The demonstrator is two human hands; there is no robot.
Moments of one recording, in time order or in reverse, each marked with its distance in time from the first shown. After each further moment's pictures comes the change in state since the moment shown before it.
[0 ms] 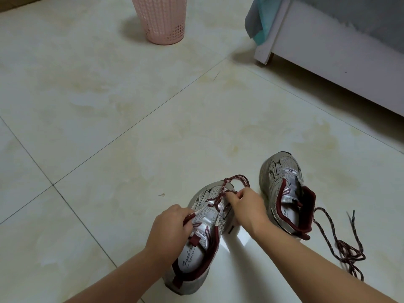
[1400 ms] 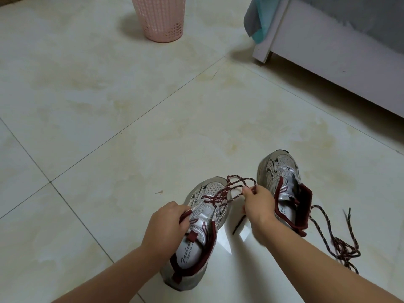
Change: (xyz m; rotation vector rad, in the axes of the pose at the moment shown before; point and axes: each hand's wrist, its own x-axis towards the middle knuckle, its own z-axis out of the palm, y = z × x) left_hand 0.000 -0.002 0.000 0.000 0.027 0.011; right_hand 0.014 0.017 -0.007 0.293 0.193 0.107
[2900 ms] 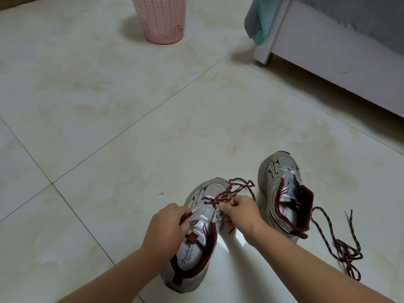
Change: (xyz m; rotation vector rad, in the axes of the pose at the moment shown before) left_hand -0.001 0.000 0.000 -0.010 -0.004 0.001; right_hand -0.024 0.002 0.014 0.037 -0.345 0.043
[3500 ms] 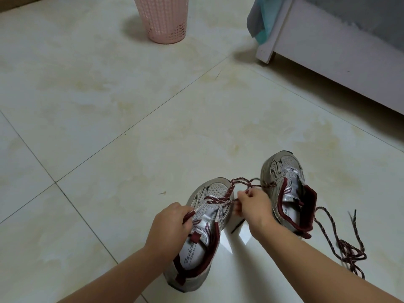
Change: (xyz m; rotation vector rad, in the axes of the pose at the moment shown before) left_hand 0.001 0.000 0.001 0.014 -0.003 0.005; right_hand 0.004 -0.012 -0.008 0.238 0.201 0.038
